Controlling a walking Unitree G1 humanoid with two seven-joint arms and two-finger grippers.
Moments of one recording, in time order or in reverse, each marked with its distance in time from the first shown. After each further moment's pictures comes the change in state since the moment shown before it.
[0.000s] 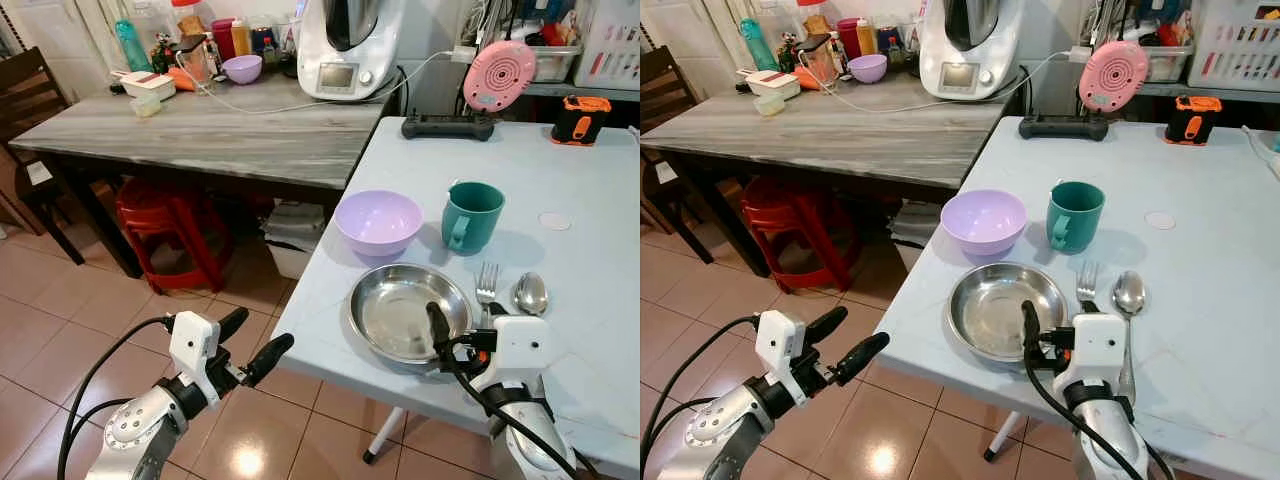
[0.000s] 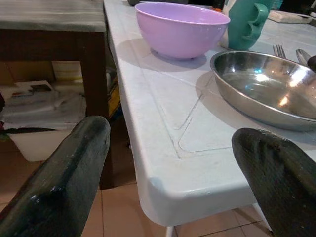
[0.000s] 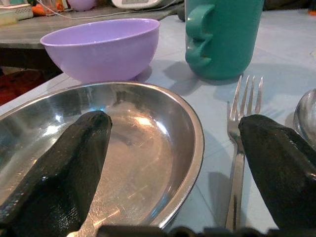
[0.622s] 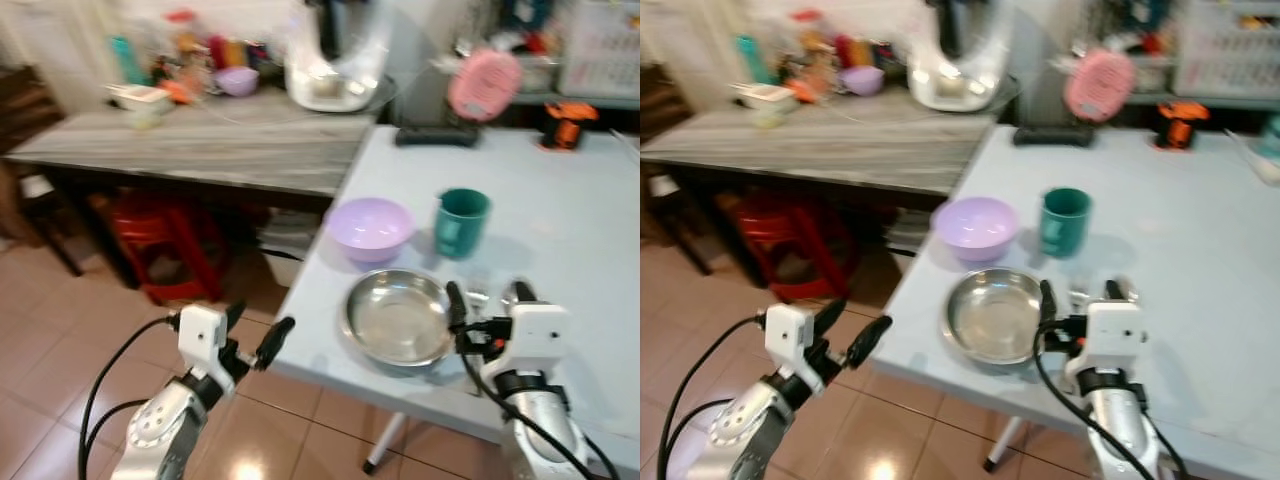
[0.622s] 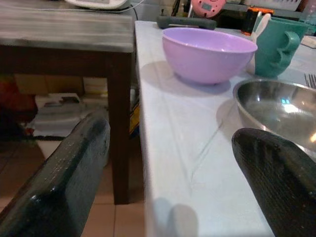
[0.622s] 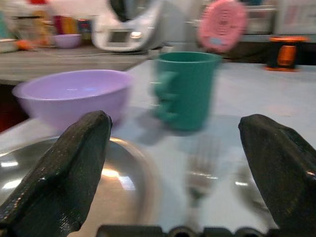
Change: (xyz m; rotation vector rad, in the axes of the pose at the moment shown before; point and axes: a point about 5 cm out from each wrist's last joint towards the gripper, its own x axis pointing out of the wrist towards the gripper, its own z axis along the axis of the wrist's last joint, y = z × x) left arm 0.014 -0.004 -0.003 -0.032 -0.052 0.133; right arm 0.006 -0.007 0.019 -0.081 -0.133 -0.053
